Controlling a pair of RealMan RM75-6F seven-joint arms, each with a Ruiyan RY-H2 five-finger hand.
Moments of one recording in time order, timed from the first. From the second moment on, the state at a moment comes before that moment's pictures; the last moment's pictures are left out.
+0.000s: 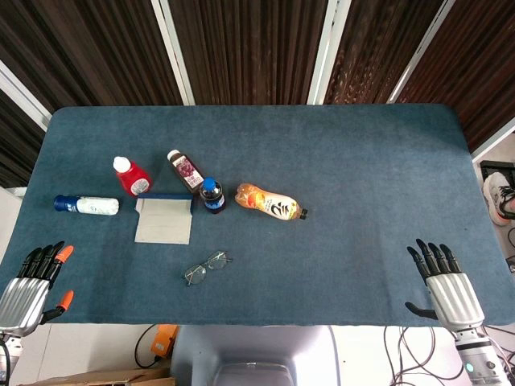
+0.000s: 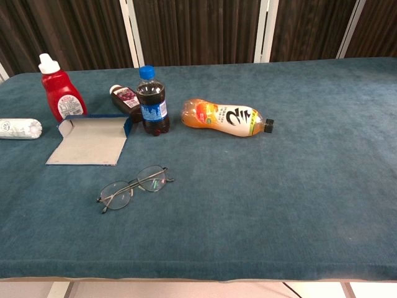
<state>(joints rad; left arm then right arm) -0.12 -1.09 0.02 -1.57 1.60 1.44 0.01 0.14 -1.15 -0.10 -1.63 -1.52 1.47 -0.29</state>
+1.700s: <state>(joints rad) -0.45 -1.74 -0.15 -1.63 1.08 1.15 0.60 0.08 -1.09 -0.03 -1.63 -1.55 1.47 -0.14</state>
